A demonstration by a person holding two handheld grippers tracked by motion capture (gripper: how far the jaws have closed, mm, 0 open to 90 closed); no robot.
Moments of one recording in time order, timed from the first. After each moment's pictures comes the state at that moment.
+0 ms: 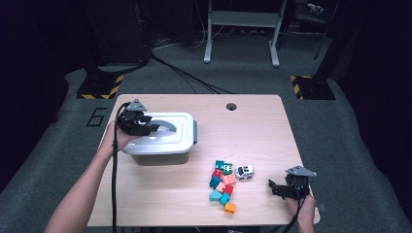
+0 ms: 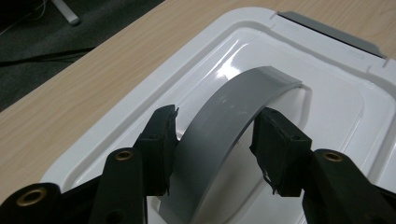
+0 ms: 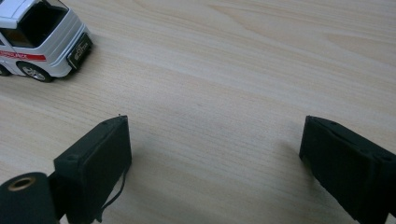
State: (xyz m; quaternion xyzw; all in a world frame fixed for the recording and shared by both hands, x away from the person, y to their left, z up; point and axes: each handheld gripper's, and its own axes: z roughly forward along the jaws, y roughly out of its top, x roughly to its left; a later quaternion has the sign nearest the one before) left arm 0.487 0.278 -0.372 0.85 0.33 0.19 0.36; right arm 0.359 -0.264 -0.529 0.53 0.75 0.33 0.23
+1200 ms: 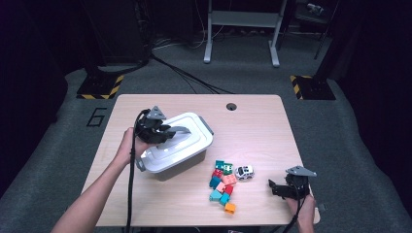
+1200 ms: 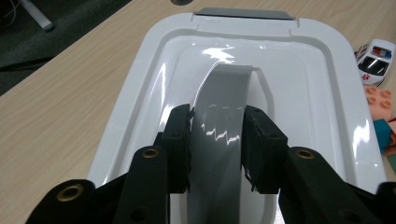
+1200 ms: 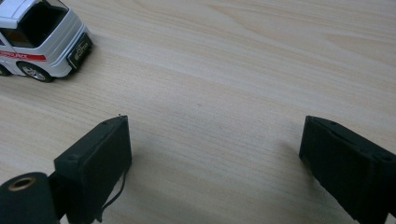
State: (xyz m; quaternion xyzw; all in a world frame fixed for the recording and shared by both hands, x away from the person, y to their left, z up) left arm 0.461 0.217 -0.370 0.87 0.31 0.17 0.35; right arm 0.359 -0.264 -0.529 0.53 0.75 0.33 0.23
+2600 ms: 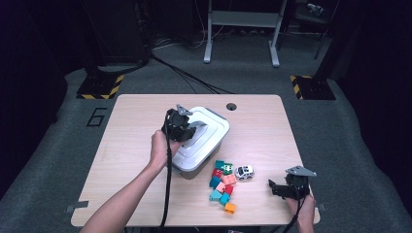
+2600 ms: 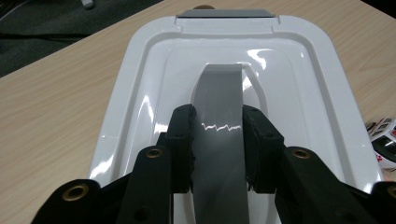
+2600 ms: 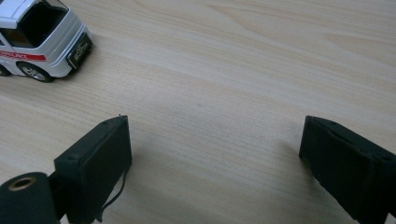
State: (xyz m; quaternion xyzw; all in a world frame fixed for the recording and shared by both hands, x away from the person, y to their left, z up) left arm 0.464 0.140 -0.370 0.82 0.41 0.21 0.34; right arm 0.359 -0.264 -0.529 0.53 0.75 0.33 0.23
